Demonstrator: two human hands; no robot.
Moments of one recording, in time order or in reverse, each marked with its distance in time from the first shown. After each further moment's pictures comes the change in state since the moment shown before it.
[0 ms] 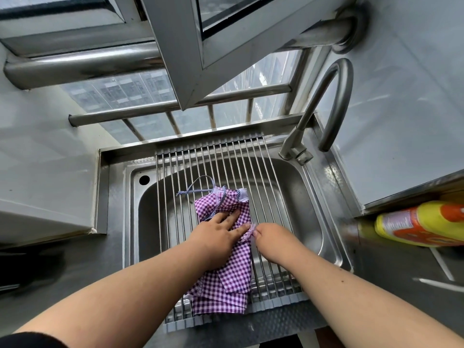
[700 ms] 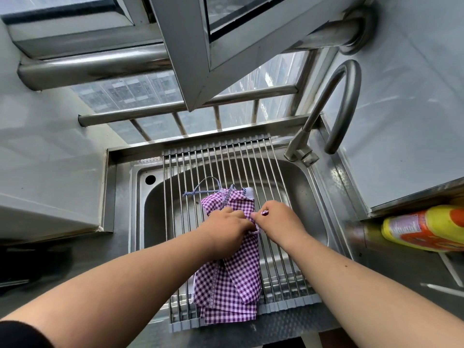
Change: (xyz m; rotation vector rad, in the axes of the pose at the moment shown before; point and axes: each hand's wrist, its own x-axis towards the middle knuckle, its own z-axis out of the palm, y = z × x) left_hand 0.003 -0.001 -0.030 -0.174 0.129 0.096; right_hand 0.007 -0.015 -0.030 0.305 0.271 0.041
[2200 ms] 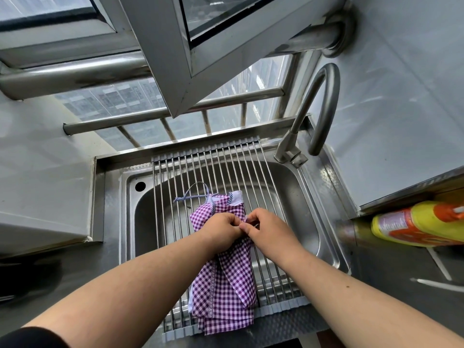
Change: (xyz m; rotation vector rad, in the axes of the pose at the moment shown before) left_hand 0.019 0.010 0.007 -0.992 0.059 -0.482; right_hand -0.019 0.014 0.008 0.059 -0.001 -0.139
